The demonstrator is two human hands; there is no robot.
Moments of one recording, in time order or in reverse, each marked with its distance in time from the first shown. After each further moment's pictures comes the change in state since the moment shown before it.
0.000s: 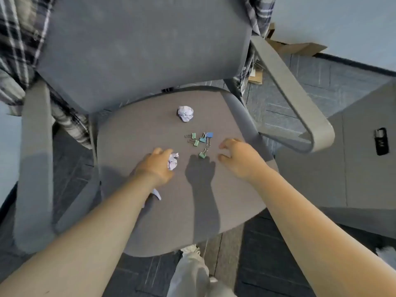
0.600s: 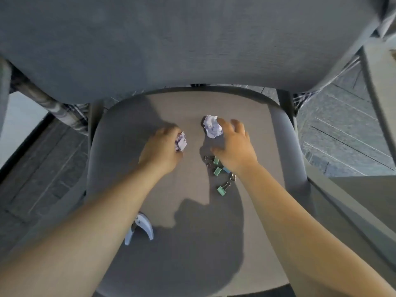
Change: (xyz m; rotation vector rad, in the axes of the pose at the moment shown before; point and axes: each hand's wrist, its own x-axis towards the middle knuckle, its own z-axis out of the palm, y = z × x) left_hand 0.109 -0.007 -0.024 -0.246 0.301 -0.135; right_hand 0.179 -0.024 0.026 -0.025 -0.008 -0.132
